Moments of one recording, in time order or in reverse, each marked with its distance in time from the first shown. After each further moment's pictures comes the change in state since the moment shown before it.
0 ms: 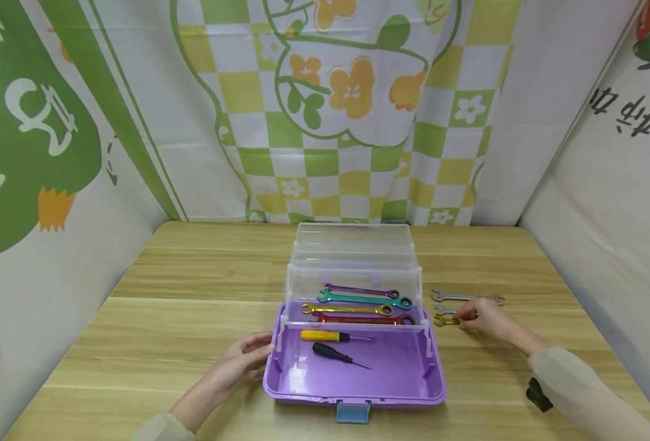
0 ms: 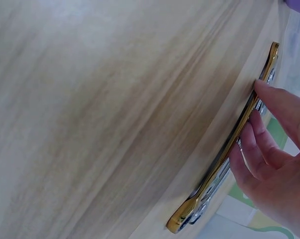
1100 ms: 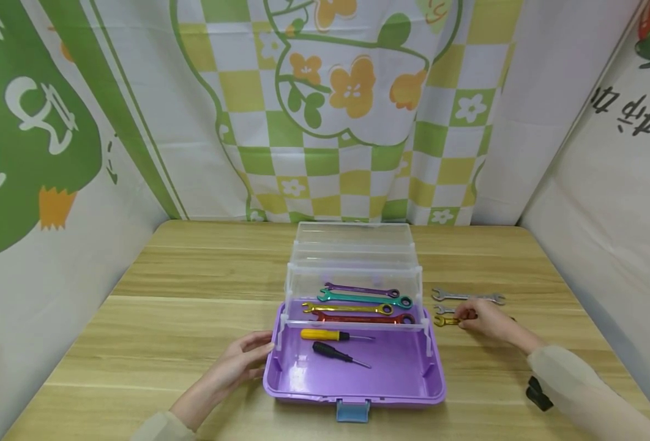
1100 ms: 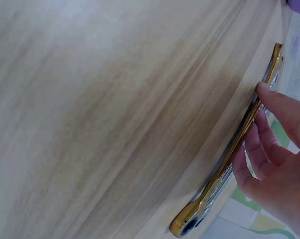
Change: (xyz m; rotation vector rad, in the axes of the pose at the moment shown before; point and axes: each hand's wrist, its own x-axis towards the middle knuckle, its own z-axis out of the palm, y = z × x) left_hand -0.001 0.001 -0.001 -0.006 -0.011 0.003; right_hand 0.002 0.006 0.003 0.043 -0.024 -0.102
